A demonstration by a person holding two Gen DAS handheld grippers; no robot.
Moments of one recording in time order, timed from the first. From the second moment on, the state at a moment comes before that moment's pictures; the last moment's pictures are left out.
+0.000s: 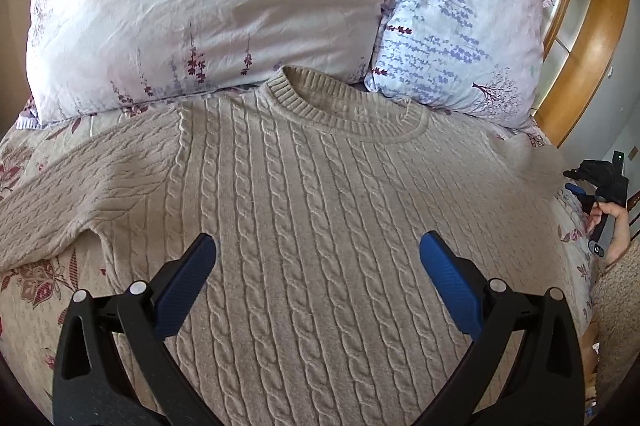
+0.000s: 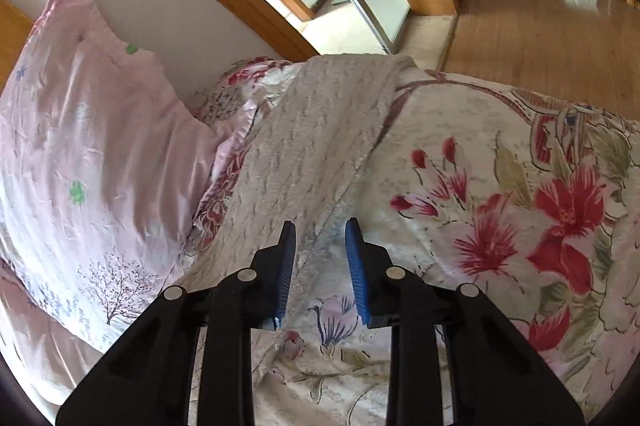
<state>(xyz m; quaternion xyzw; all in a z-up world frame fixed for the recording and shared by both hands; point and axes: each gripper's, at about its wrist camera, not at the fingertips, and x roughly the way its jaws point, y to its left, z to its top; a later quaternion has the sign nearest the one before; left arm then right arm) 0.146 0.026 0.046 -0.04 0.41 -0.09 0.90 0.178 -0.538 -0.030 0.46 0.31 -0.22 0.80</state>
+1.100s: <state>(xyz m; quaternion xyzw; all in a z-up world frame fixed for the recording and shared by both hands) 0.140 0.047 0.042 -0.07 0.42 -0.08 0.90 0.235 -0.266 -0.004 0.27 0.40 0.15 0.86</state>
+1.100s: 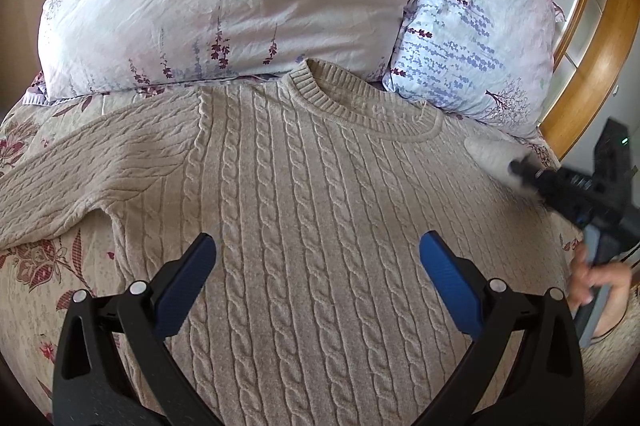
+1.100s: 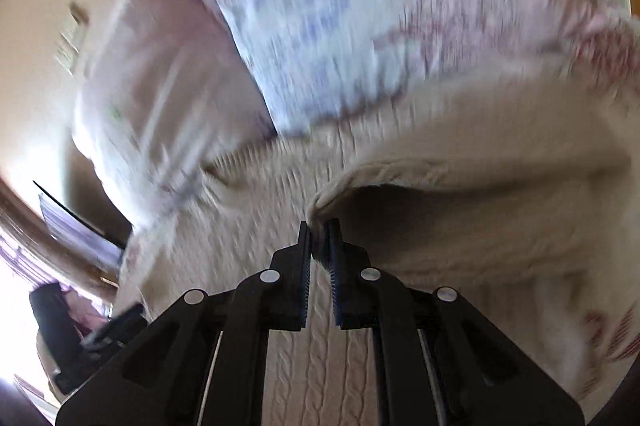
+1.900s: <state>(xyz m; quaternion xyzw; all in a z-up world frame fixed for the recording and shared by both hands) 0.131 0.073 0.040 -0.10 0.41 -0.07 0.90 0.229 -0.339 0.018 0.31 0.35 -0.05 0.88</state>
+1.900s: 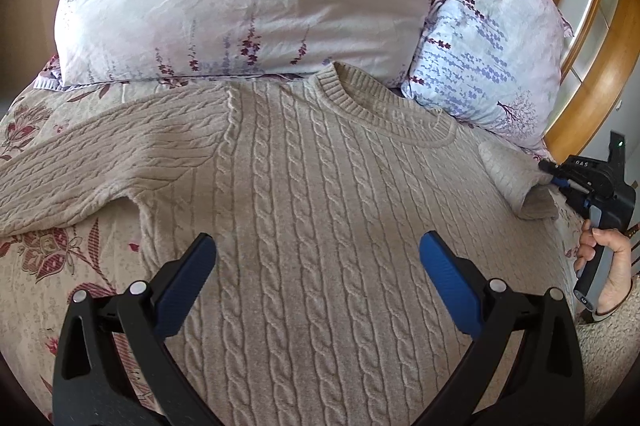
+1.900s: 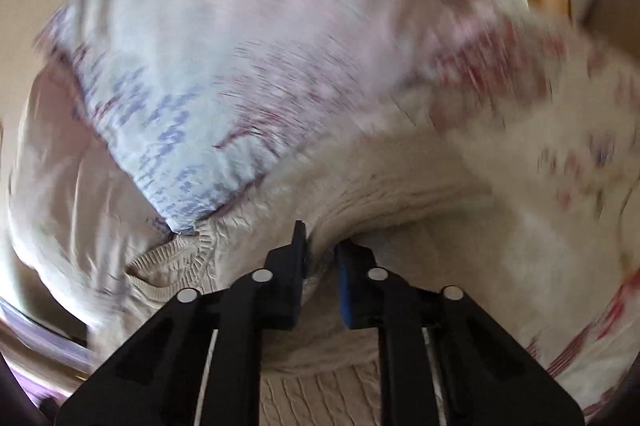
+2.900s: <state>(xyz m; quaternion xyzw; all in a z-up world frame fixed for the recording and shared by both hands) 0.203 0.071 0.016 -0.28 0.48 -0.13 0.82 0.169 -0.355 -0.028 0.49 0.38 0.04 0.78</state>
